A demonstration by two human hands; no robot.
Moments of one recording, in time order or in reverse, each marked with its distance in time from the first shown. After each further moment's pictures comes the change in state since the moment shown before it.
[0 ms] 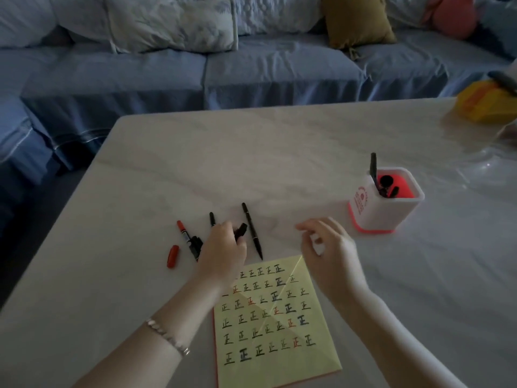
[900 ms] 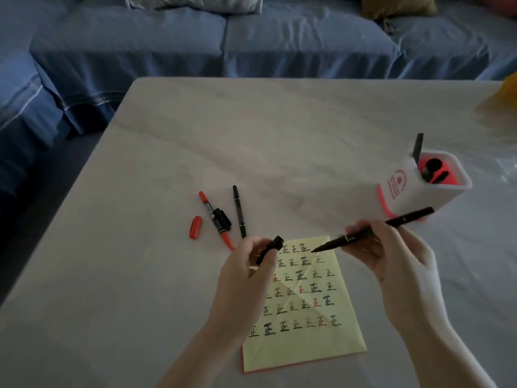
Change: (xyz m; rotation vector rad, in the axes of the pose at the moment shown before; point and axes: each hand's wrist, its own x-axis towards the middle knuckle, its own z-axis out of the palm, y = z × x) left_hand -0.082 -0.010 -0.021 -0.649 -0.050 0.004; right_hand -0.024 -0.052 -0.028 0.837 0.105 0.607
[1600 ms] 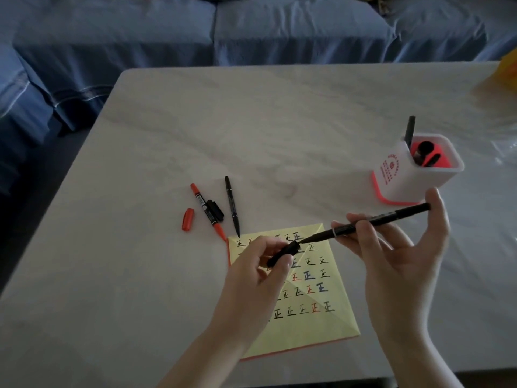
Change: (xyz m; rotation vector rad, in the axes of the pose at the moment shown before) left_hand -0.021 0.015 0.011 0.021 -0.124 0.014; right_hand -0.023 0.013 0.003 0.032 0.053 -0.338
